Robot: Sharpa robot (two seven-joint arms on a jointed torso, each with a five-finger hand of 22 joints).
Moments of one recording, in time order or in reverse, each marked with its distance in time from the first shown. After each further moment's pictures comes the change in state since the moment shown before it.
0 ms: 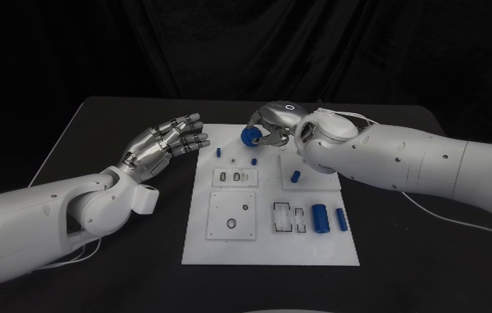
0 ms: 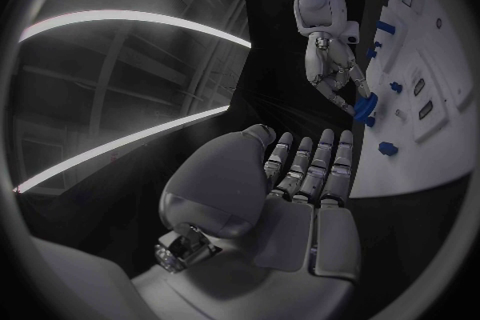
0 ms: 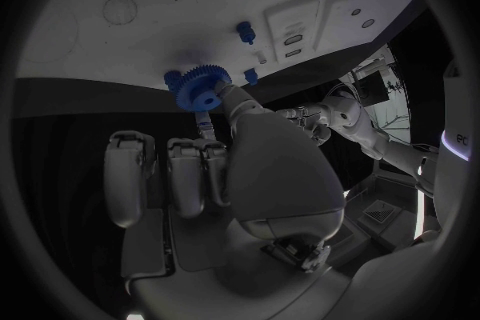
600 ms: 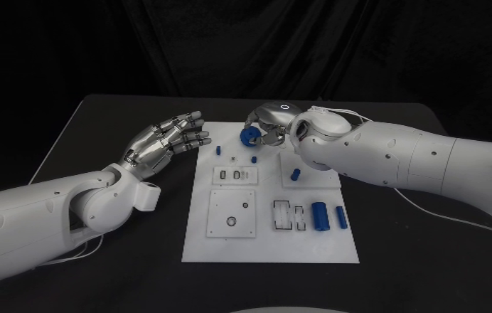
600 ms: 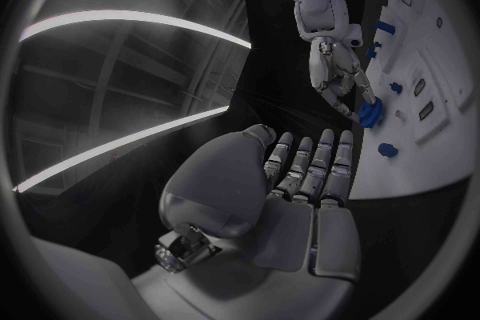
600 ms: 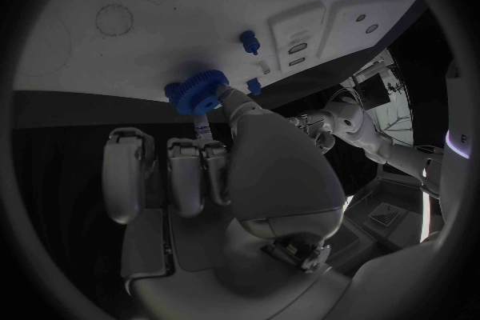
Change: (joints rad) left arm 0.000 0.012 0.000 -0.011 0.000 0.003 0.000; left_hand 0.000 0.000 0.004 -0.004 0.000 0.000 0.000 0.000 0.000 0.000 0.000 0.000 0.000 0.000 0.000 0.000 0.000 0.000 0.000 0.000 0.000 0.000; right arm -0.006 0.039 0.000 -0.050 0.000 0.056 -0.001; right_hand -0.012 -0.012 0.029 0.029 -0.037 -0.123 0.018 0.000 0.237 -0.002 0.020 0.000 0.000 0.001 0.008 0.000 0.000 0.000 -0.001 0.017 -0.040 0.000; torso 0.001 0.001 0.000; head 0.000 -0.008
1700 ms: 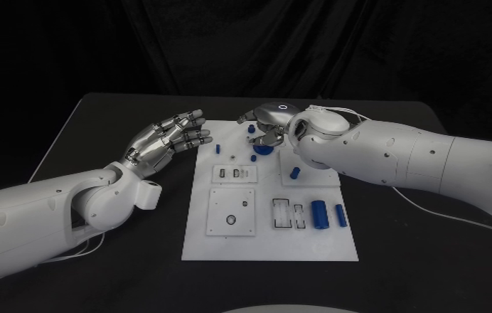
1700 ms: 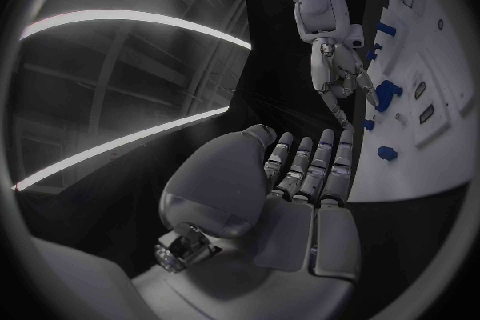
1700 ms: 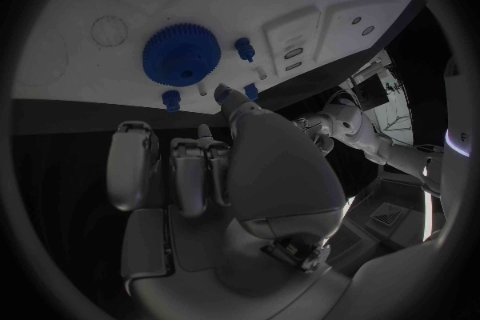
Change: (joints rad) left arm -0.001 0.007 0.000 -0.005 0.000 0.006 0.000; left_hand 0.000 0.000 0.003 0.003 0.000 0.000 0.000 0.000 0.000 0.000 0.000 0.000 0.000 0.000 0.000 0.000 0.000 0.000 0.000 0.000 0.000 0.000; right arm -0.002 0.002 0.001 0.001 0.000 0.028 0.000; right_hand 0.004 -0.009 0.004 0.004 -0.052 -0.239 -0.090 -0.149 -0.140 -0.002 -0.070 -0.011 0.000 0.002 -0.049 0.000 0.000 0.016 -0.045 -0.052 -0.066 0.001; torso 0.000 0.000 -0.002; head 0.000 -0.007
